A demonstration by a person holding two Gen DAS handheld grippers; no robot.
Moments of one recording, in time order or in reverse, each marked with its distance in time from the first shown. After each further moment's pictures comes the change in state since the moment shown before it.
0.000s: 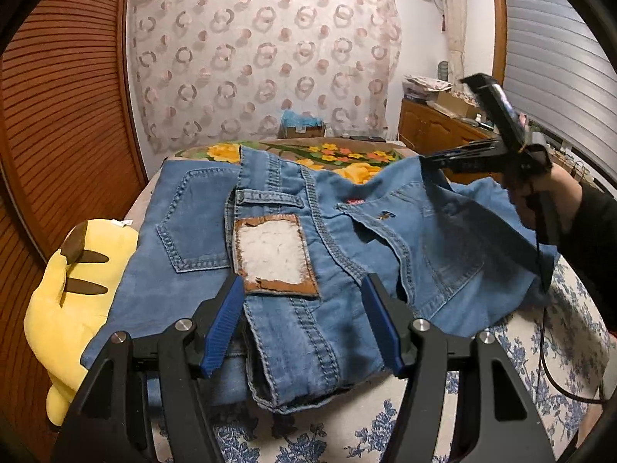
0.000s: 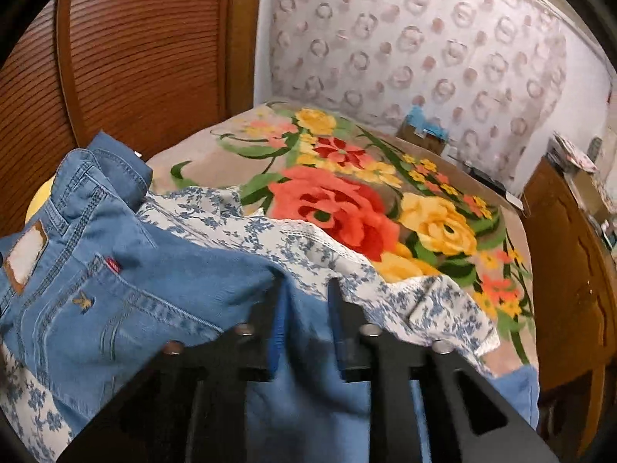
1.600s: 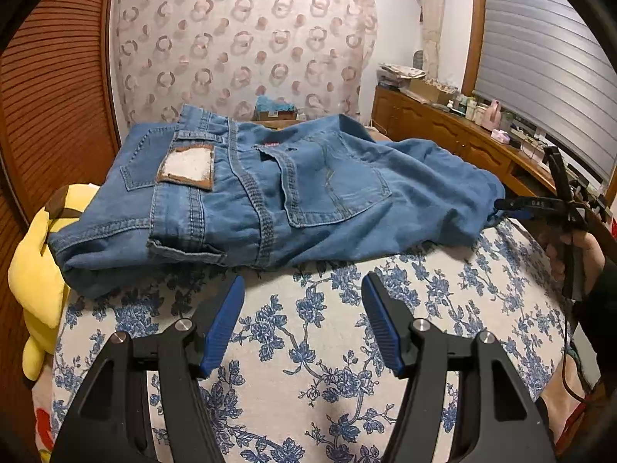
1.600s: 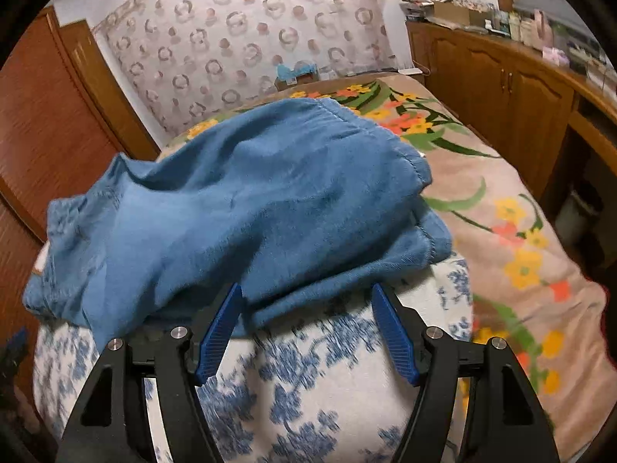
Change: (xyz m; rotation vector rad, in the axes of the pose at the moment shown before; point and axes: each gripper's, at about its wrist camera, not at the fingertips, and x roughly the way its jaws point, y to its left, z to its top) left arm -0.052 -0.067 -0.059 -0.006 0.052 -0.086; right arm -0.160 -0.077 -0.248 0.668 -0.007 -0.049
